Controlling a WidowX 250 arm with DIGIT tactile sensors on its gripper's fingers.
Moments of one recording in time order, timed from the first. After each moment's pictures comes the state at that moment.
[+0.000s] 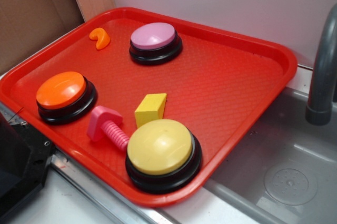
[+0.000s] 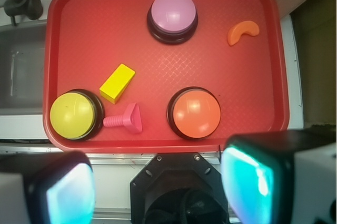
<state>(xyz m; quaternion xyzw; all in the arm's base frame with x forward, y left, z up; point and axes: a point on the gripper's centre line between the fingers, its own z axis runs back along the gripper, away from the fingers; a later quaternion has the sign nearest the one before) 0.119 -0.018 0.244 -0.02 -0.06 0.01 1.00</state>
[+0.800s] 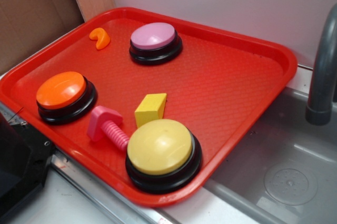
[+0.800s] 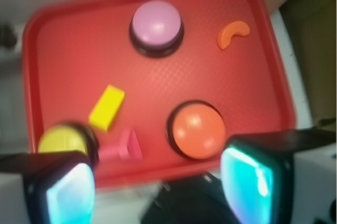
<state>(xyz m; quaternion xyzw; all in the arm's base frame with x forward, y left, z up) 0.161 -0.003 0.211 -0.02 -0.10 0.17 0.98</state>
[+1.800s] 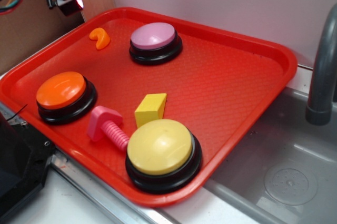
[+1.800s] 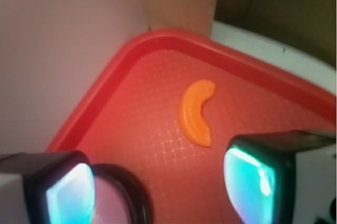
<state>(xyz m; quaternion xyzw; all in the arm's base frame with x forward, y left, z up) 0.267 0.092 0.099 -0.01 -0.21 0.50 0.84</state>
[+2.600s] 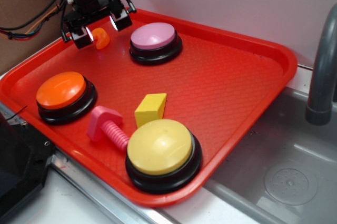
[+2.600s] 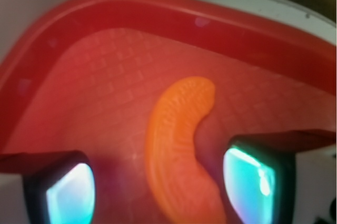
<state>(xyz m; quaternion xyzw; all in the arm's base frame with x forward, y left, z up) 0.279 0.128 0.027 0.04 -0.18 0.55 0.81</state>
